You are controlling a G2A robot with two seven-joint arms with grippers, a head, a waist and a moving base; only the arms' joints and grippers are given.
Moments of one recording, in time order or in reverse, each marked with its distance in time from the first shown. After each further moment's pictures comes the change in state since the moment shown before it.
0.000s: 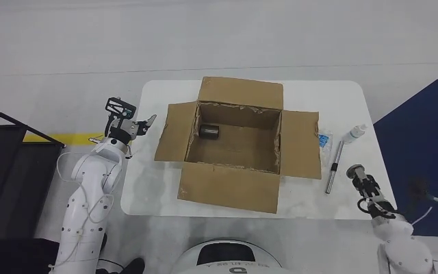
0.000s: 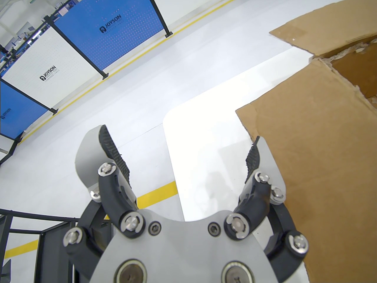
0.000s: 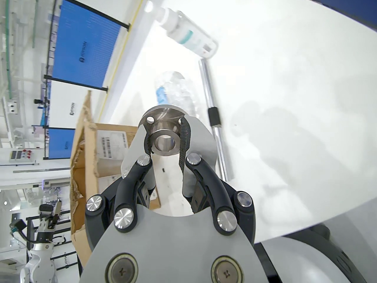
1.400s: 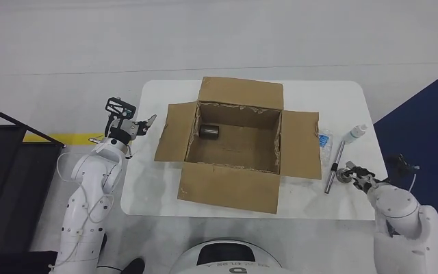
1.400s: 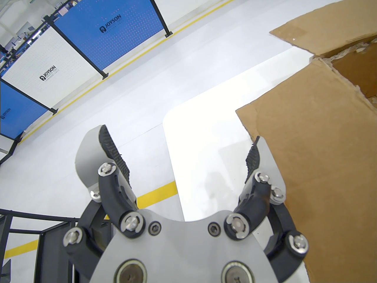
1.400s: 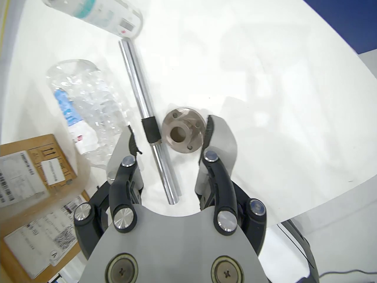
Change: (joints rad) left arm 0.000 0.000 0.000 0.000 0.000 0.000 0.000; right arm 0.297 0.069 -0.045 0.139 -0.365 0.257 0.362
